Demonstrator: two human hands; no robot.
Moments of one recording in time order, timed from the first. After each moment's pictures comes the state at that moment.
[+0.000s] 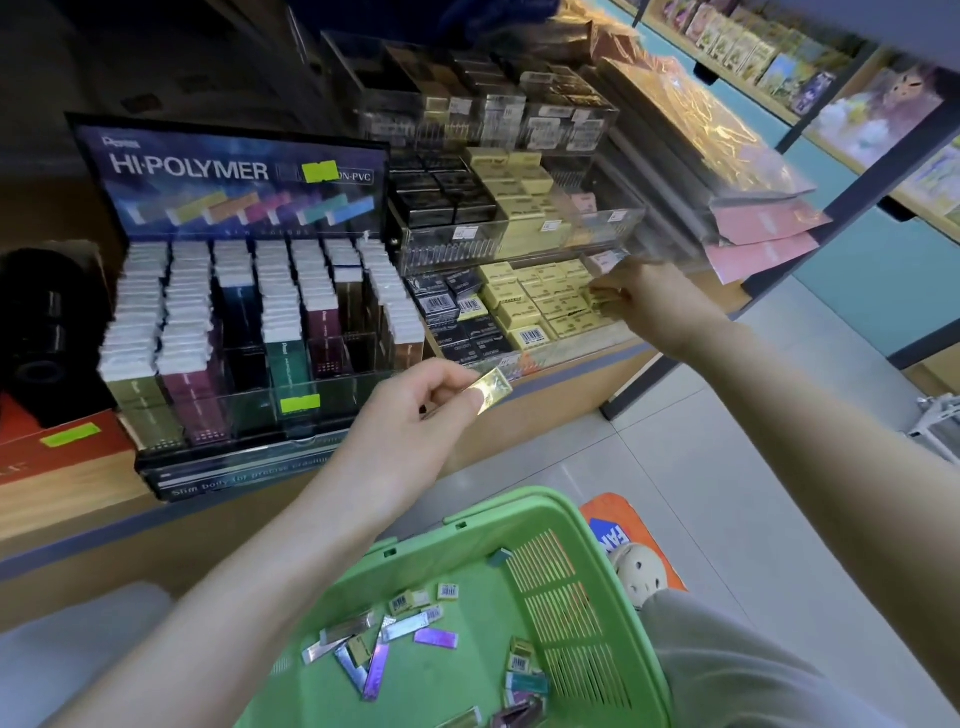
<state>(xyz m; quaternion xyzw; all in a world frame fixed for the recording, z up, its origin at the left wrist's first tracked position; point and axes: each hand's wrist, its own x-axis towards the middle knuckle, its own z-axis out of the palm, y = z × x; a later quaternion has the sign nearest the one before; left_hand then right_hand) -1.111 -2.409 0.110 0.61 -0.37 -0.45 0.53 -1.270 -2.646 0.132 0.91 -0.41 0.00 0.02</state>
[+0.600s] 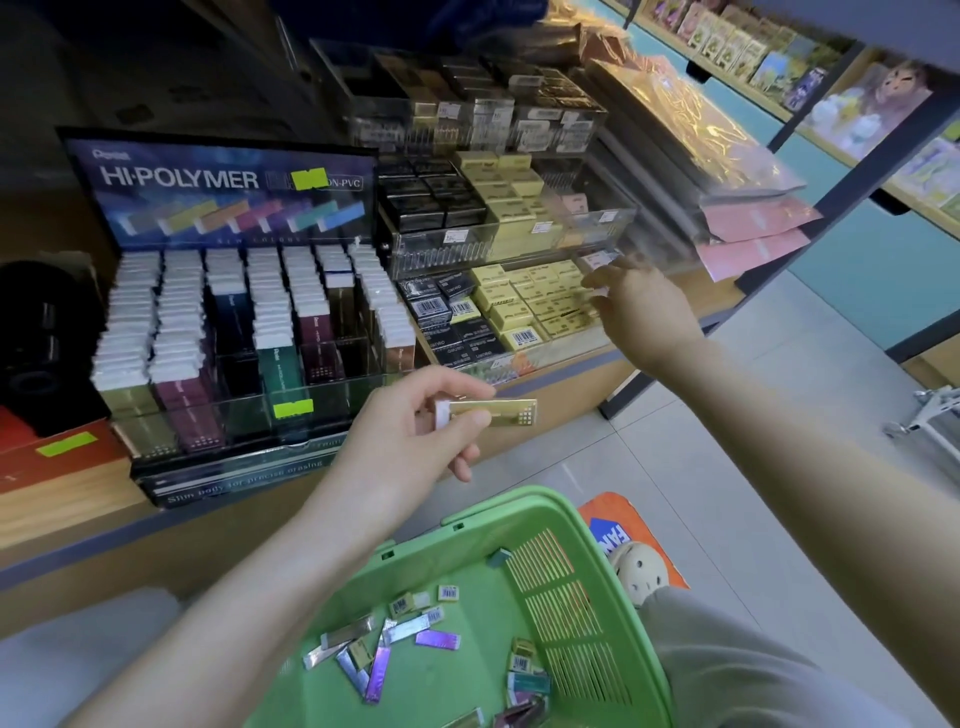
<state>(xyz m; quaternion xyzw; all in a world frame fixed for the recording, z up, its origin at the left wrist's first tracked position) -1.114 -2.407 0.109 0.59 -0.39 -0.45 0.54 -1.264 -2.633 0.117 0.88 -0.47 0.08 0.06</state>
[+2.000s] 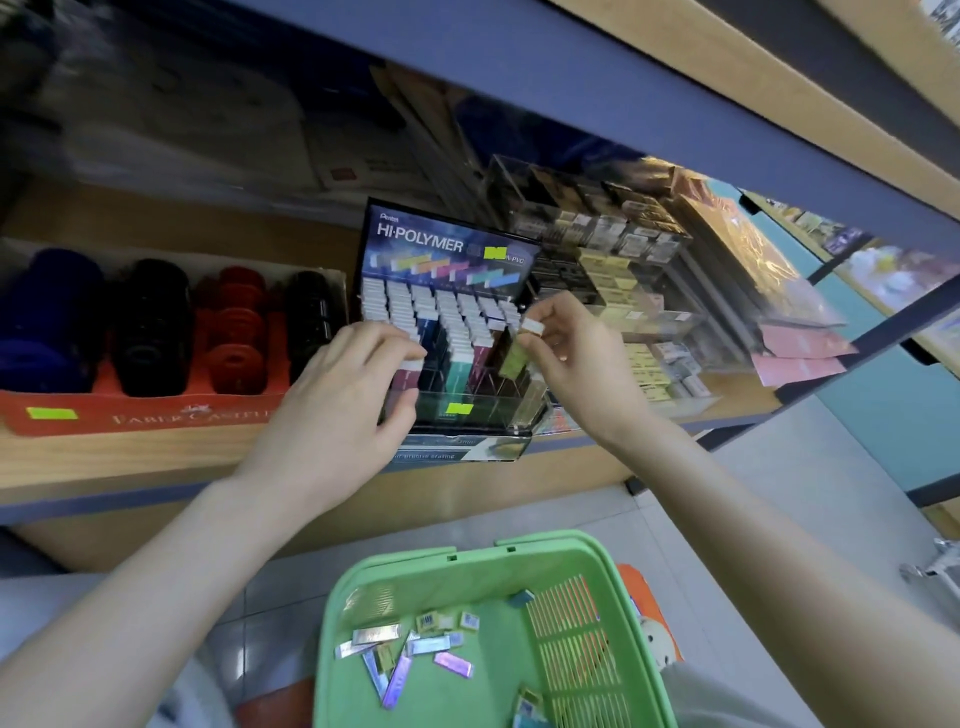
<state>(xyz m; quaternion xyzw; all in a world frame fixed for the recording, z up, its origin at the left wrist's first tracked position) -1.005 -2.318 0.103 0.74 -0.56 0.00 0.37 -1.146 -2.480 0.161 0.90 -0.31 0.22 -0.20</state>
